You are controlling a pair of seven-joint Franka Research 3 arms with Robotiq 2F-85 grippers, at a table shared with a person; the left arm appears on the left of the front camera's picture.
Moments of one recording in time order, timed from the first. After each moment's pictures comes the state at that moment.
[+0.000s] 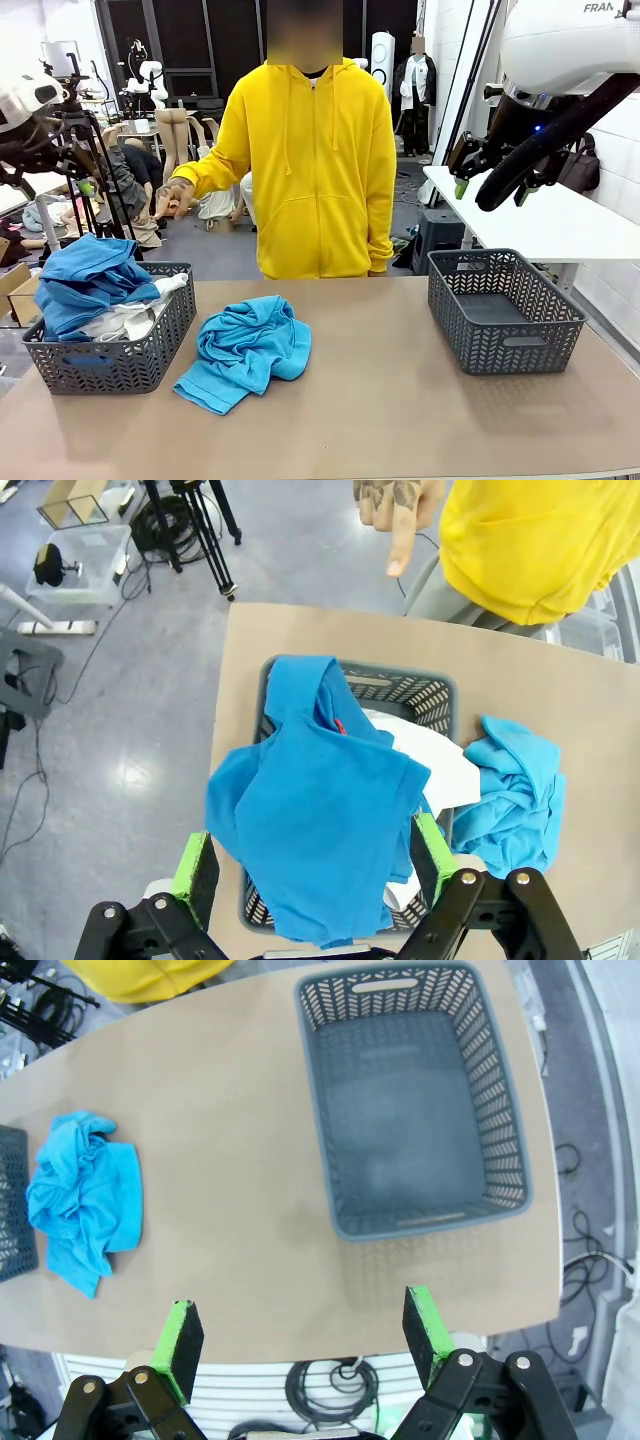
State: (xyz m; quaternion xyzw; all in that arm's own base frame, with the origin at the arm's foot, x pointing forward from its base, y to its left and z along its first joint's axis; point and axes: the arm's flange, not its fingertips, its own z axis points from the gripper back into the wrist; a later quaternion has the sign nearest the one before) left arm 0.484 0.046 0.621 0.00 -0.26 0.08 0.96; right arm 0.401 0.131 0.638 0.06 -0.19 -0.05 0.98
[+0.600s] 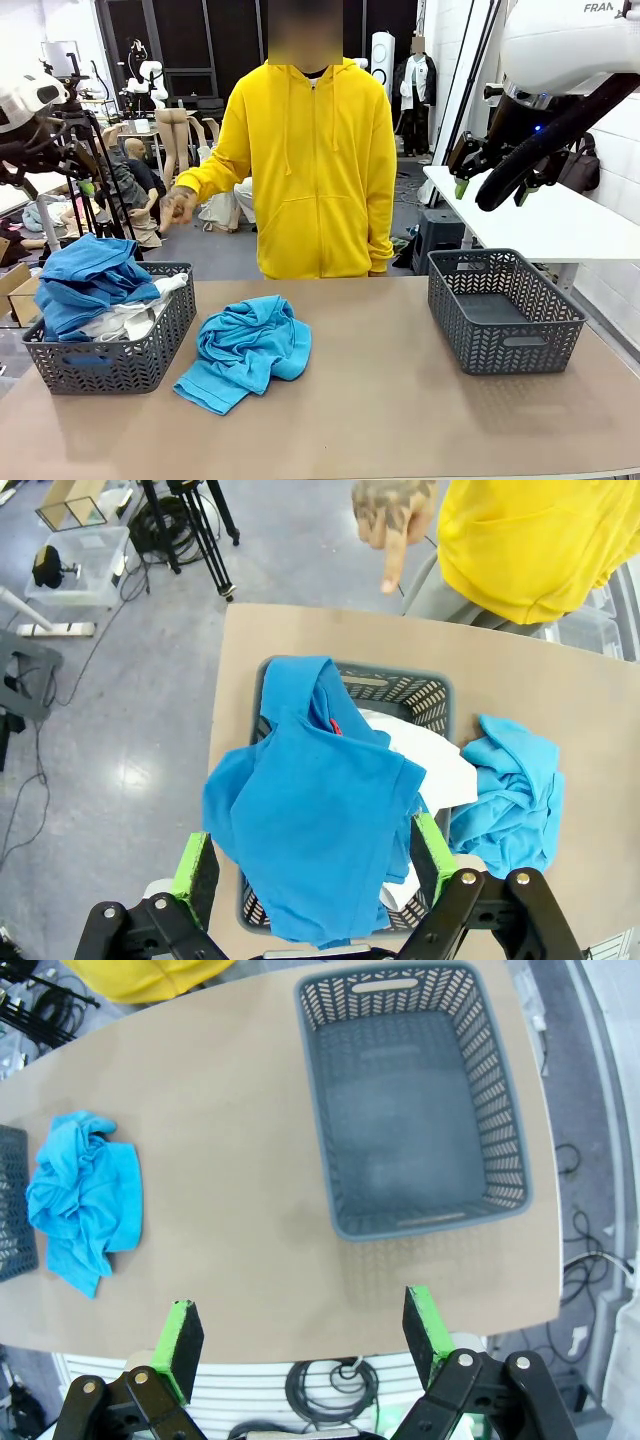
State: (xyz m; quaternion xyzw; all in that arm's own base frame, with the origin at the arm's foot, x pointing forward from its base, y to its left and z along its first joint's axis) left arm 0.485 0.041 0.622 0.00 -0.26 0.07 0.96; right arm 0.401 0.131 0.638 0.06 -0.19 -0.05 0.98
